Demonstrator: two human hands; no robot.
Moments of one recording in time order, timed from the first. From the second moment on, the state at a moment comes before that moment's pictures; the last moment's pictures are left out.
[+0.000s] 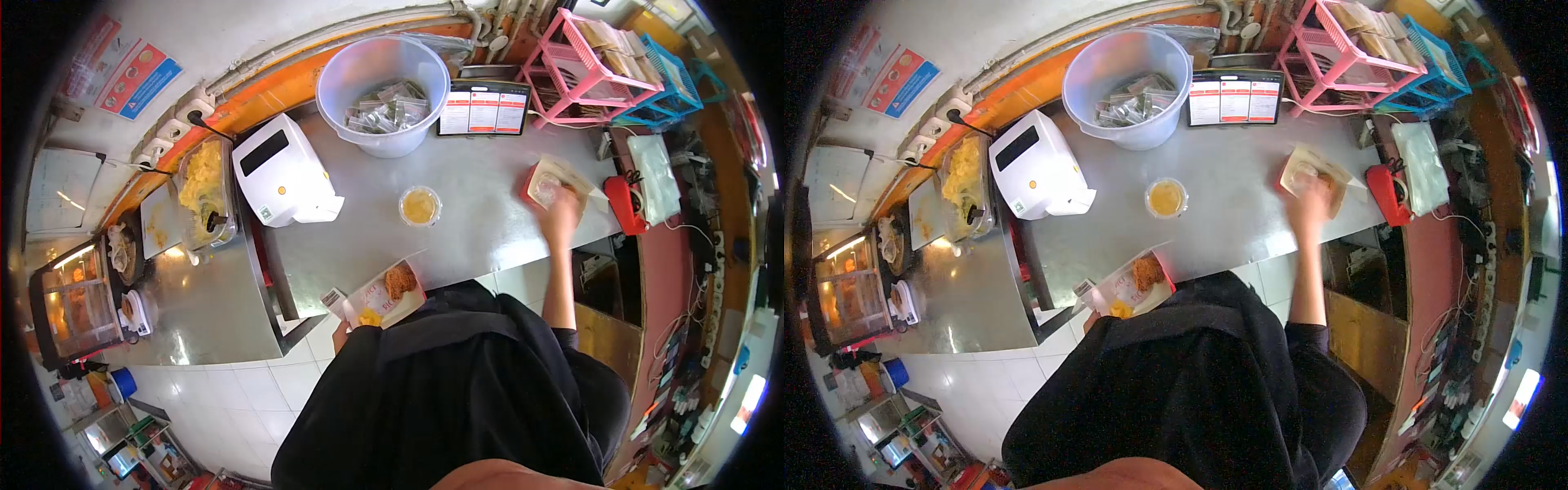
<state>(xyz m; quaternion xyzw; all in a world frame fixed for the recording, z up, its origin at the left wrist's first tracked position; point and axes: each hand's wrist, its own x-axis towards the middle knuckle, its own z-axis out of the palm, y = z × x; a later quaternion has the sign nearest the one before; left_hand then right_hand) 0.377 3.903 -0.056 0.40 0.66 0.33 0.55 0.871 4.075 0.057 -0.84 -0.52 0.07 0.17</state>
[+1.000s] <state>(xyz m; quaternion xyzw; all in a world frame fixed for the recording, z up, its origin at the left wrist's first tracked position) 0.599 4.096 -0.052 0.65 0.60 0.18 0.43 0.691 4.524 -0.025 -0.21 -0.96 -0.04 -0.15</state>
